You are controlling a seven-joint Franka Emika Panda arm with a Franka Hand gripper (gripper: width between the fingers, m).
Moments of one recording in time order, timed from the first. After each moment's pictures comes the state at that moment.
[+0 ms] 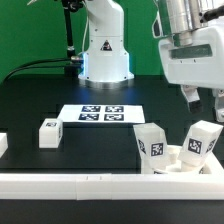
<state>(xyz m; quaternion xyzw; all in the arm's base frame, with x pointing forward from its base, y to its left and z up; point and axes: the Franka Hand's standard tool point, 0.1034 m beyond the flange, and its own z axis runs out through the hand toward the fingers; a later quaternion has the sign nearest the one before) 0.647 0.122 0.113 -0.80 0.59 -0.02 0.14</state>
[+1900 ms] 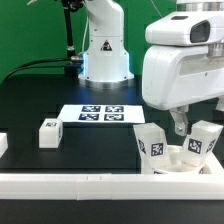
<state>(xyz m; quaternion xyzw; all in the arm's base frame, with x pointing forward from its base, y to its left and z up) 0.651 0.116 0.097 -0.95 -0.31 -0.04 0.00</state>
